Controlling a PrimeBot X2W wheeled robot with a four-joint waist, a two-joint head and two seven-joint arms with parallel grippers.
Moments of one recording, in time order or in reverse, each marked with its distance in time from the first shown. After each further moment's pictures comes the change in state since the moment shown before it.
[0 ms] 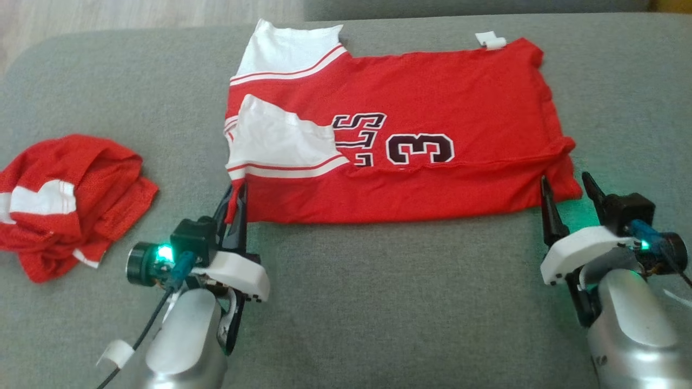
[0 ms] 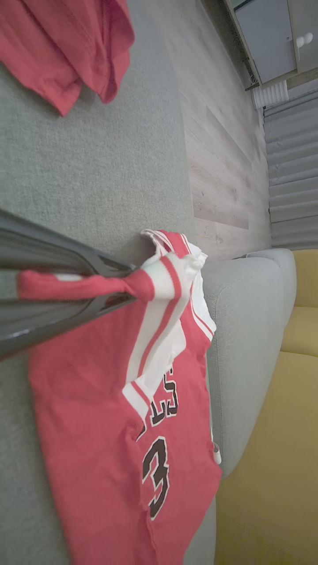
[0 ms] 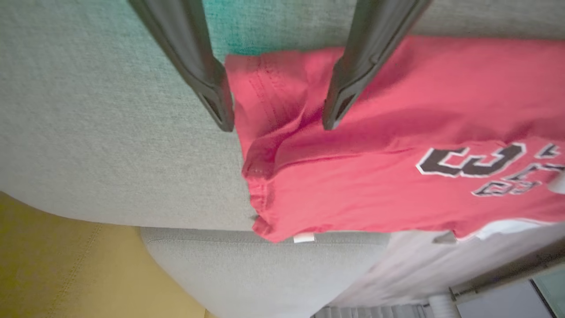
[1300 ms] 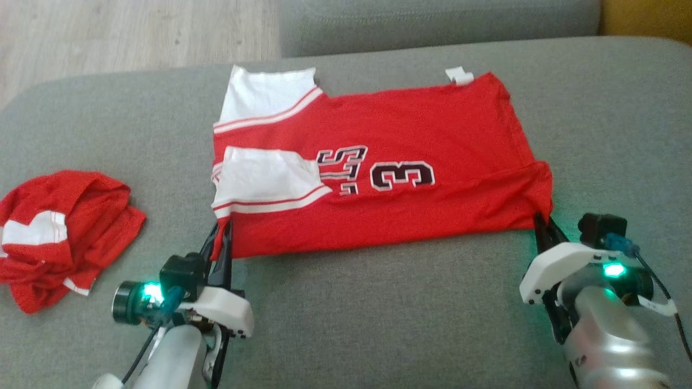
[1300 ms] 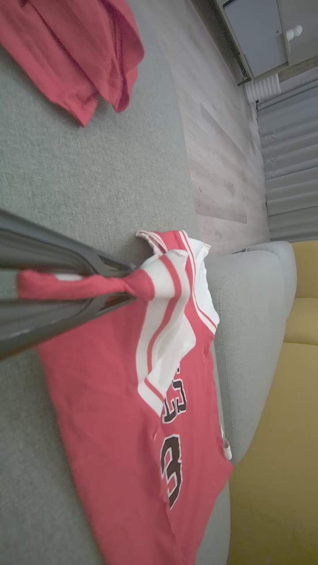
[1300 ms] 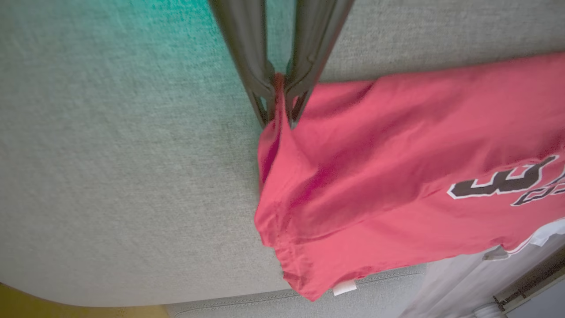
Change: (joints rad) left arm 0.112 0.046 -0.013 -0.026 -0.011 0.021 0.000; right arm -0.124 0.044 -0.050 0.388 0.012 0.001 -0.002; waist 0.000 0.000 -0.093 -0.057
